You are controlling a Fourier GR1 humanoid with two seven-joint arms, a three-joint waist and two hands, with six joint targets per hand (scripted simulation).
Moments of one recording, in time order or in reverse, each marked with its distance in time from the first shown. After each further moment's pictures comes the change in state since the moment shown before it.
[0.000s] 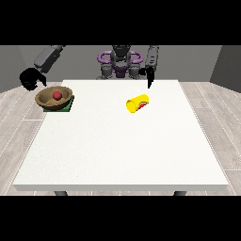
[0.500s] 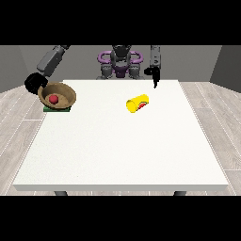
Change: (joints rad) left arm -0.015 0.019 0.100 -0.048 -0.009 -0.094 0.004; right arm 0.033 0.045 -0.059 0.008 -0.091 0.111 0.042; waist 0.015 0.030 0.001
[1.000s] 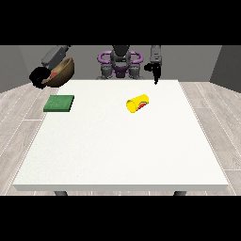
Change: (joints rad) left arm -0.008 0.017 0.026 0.040 0.030 -0.005 0.090; right arm -0.003 0.110 0.062 -0.136 0.016 -0.061 0.133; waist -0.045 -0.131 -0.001
